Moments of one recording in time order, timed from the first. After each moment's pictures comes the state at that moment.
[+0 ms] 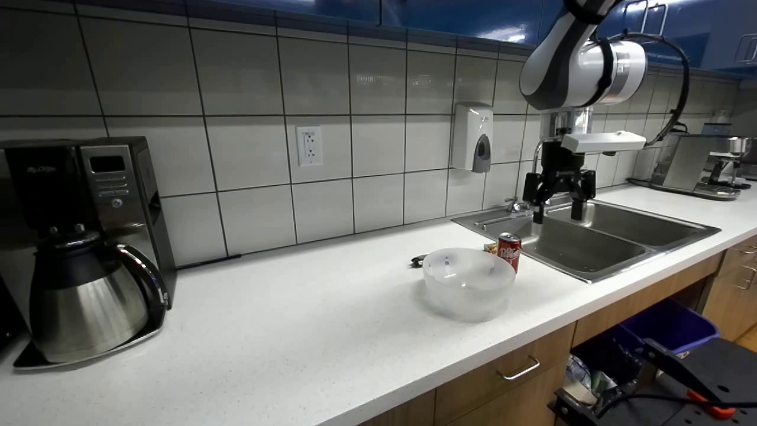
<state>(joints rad) -0.18 0.12 -0.24 -2.37 -0.02 2.38 -0.20</state>
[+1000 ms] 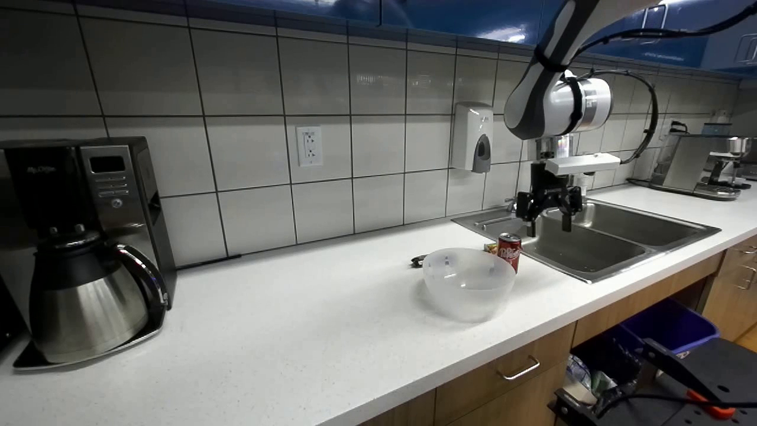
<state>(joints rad) -0.21 0.37 -0.23 -2.15 -0.01 2.39 -0.20</state>
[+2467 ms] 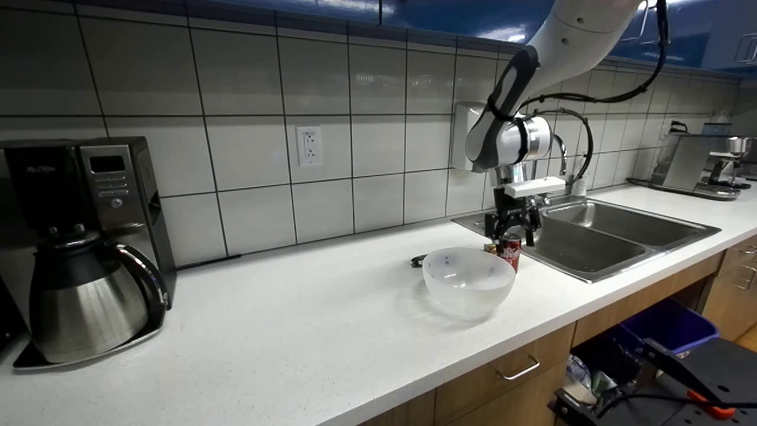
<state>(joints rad) -0.22 0.73 -0.17 -1.74 -0.02 2.24 -0.21</state>
